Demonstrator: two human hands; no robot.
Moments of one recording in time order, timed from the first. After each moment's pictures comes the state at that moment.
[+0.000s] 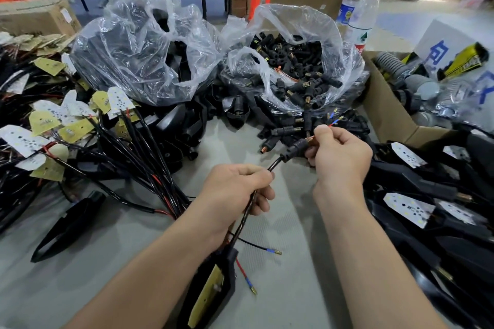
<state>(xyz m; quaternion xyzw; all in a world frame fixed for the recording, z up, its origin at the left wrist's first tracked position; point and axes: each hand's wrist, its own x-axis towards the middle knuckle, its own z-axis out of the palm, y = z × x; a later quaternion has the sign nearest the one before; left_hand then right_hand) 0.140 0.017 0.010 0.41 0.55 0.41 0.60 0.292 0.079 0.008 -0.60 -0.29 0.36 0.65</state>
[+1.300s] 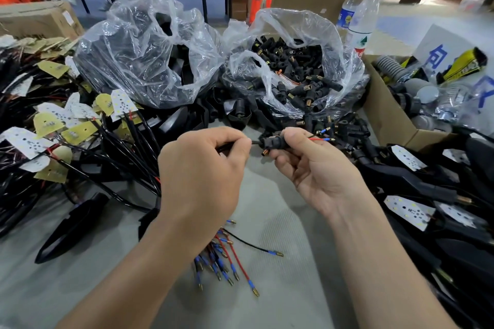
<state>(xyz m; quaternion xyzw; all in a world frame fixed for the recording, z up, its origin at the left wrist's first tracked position) 0.124 0.004 0.050 0.59 0.64 0.50 0.05 0.286 0.059 0.028 -0.36 -0.31 0.71 0.52</state>
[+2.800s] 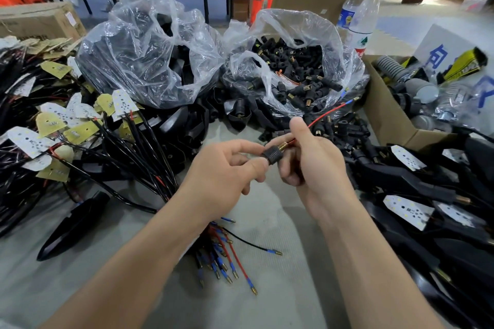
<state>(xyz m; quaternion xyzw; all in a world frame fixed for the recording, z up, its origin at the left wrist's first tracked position) 0.118 0.024 0.028 0.57 0.54 0.43 0.45 0.278 0.059 0.021 -0.46 -0.44 0.57 0.52</state>
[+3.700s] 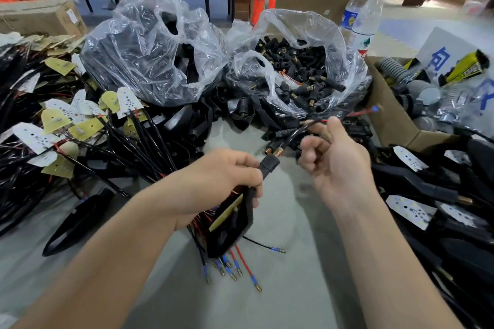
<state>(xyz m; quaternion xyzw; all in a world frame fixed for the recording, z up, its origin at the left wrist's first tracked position) 0.100 0.017 0.054 0.56 0.54 0.26 0.57 0.299 0.075 0.016 -0.45 -0.24 0.60 0.62</state>
